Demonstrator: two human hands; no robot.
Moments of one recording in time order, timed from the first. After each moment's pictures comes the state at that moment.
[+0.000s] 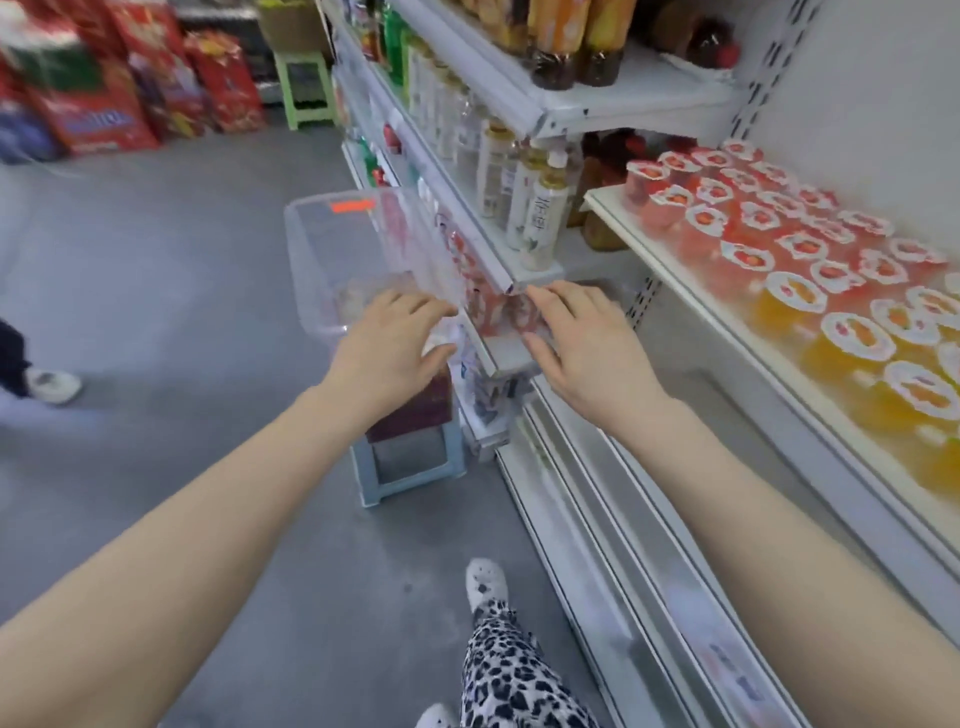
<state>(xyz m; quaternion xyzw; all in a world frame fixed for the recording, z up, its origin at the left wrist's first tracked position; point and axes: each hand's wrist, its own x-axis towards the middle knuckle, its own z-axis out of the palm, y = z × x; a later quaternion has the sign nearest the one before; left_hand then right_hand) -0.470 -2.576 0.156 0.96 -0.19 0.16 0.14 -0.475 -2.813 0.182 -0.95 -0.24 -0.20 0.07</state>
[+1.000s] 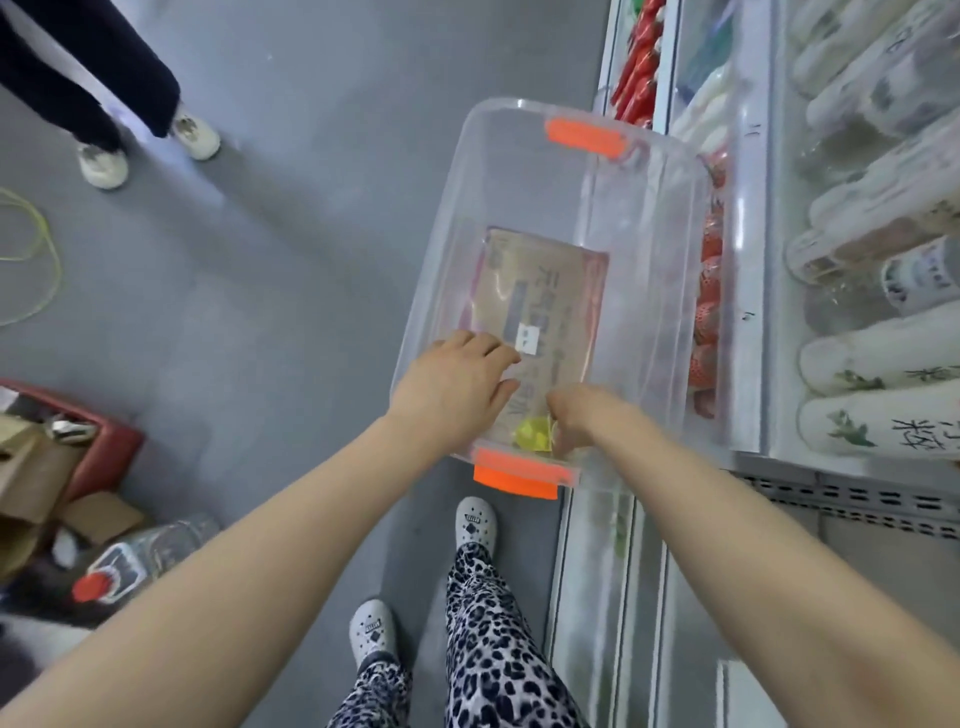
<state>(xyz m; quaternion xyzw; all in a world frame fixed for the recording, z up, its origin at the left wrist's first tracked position) -0.257 -2.449 0.000 0.98 0.07 -0.05 0.18 -0.137 -2.587 -0.043 -0.78 -0.36 0.45 -0.24</state>
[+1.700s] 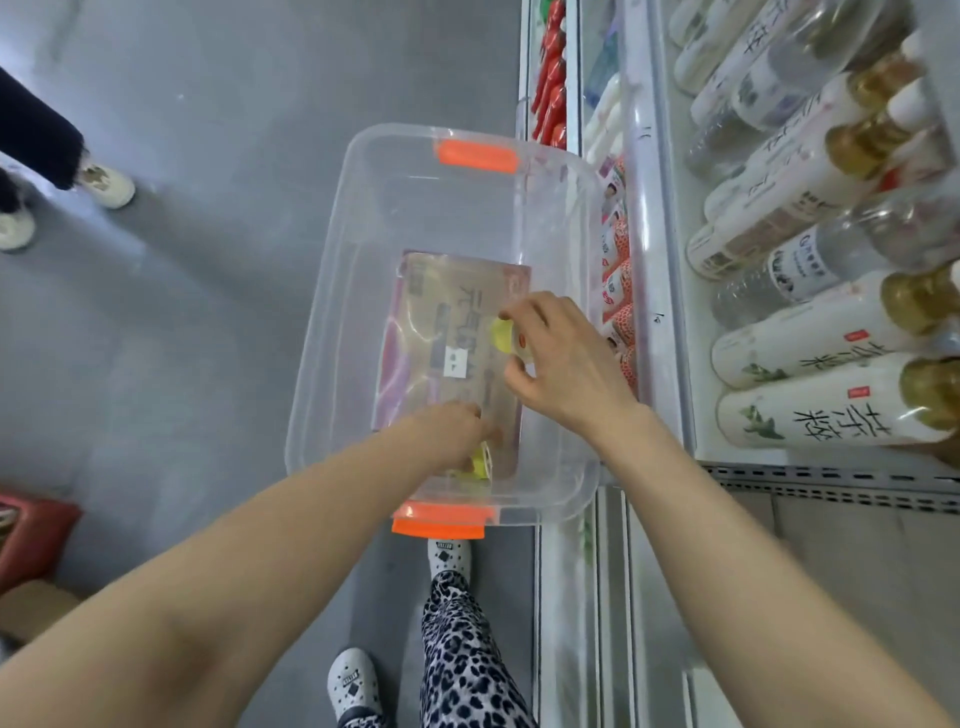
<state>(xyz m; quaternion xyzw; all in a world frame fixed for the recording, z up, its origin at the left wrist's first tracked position) -0.180 -2.501 -0.061 0.90 -0.10 -0.41 0.12 -0.088 -2.630 0.014 -0.89 -0.44 0.04 0.14</state>
